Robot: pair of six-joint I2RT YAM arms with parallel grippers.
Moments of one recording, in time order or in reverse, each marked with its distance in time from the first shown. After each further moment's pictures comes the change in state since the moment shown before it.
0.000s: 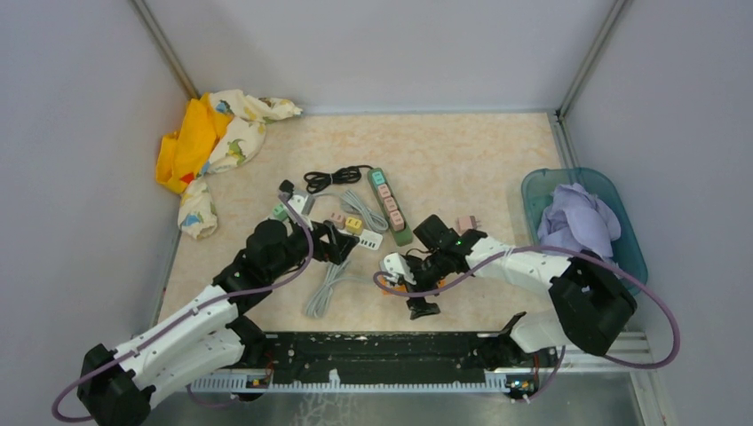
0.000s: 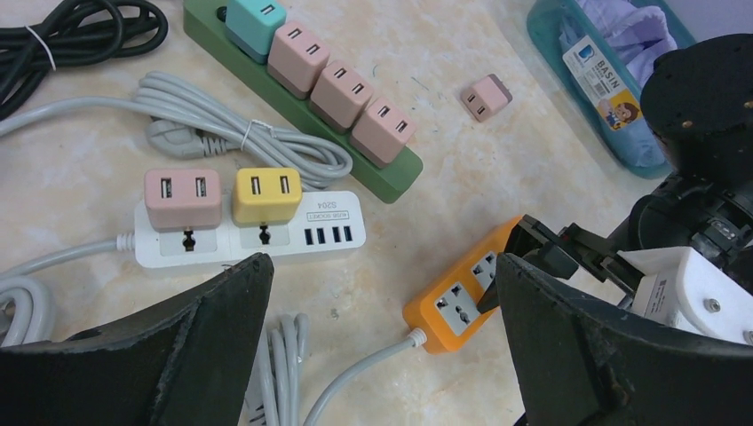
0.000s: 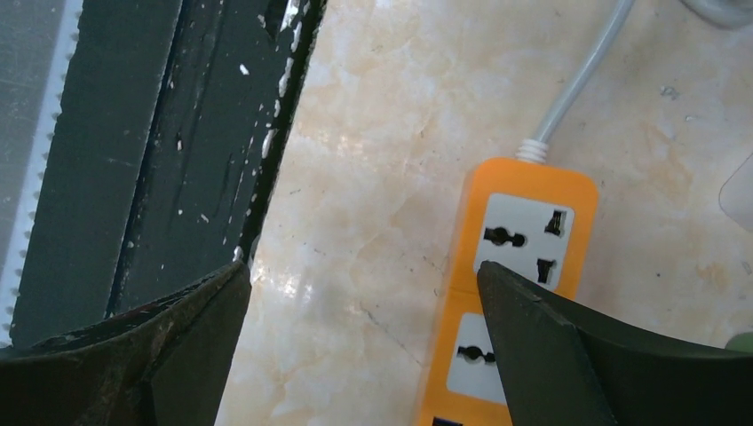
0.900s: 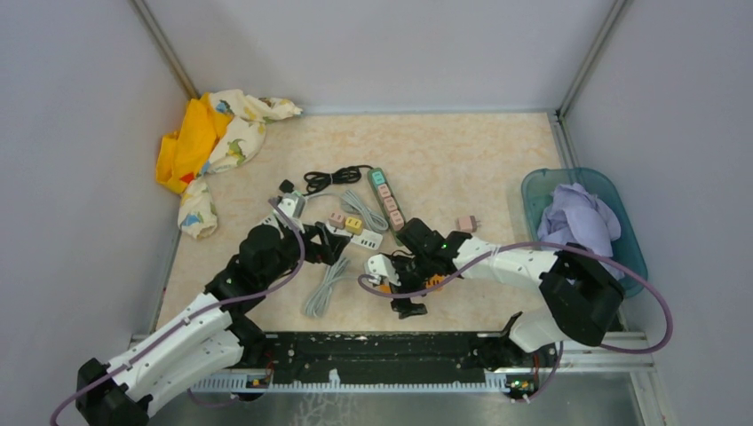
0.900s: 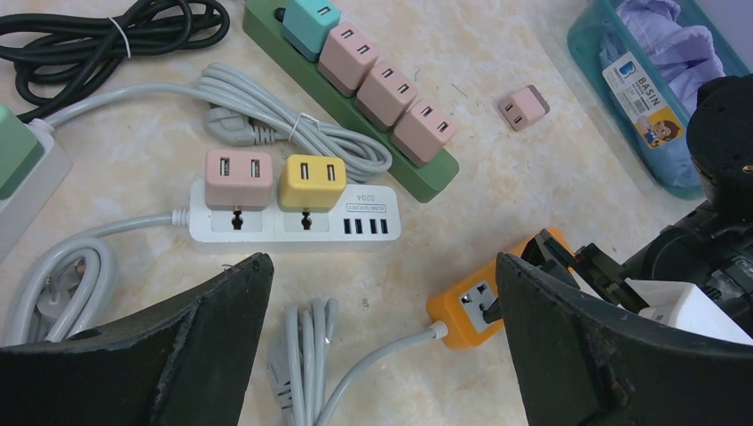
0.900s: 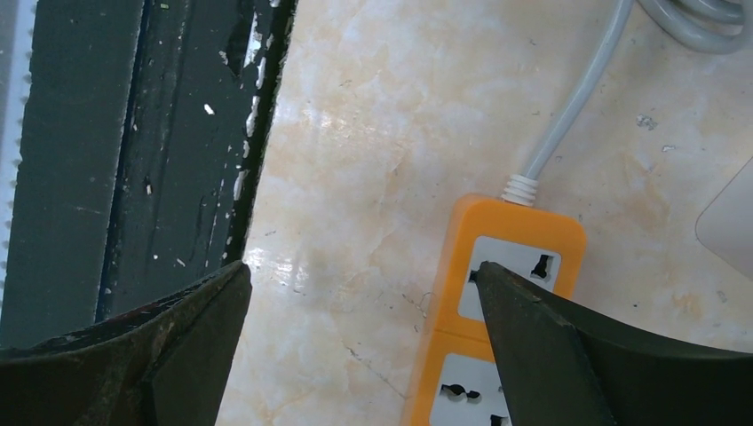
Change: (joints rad) left arm 0.010 -0.085 -0.018 -0.093 -0.091 0.005; right arm 0.132 0.075 0.064 0.072 0.134 0.137
